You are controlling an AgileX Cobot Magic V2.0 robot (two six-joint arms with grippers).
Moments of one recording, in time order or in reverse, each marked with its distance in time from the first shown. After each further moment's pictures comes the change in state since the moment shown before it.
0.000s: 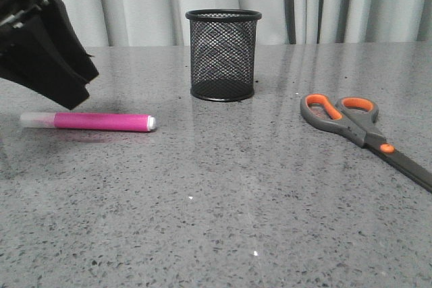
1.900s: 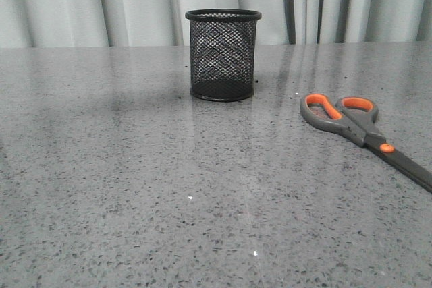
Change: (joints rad) left arm -0.248 0.185 -0.281 -0.835 -0.509 0.075; right arm 0.000 0.000 0.000 0.000 0.017 -0.007
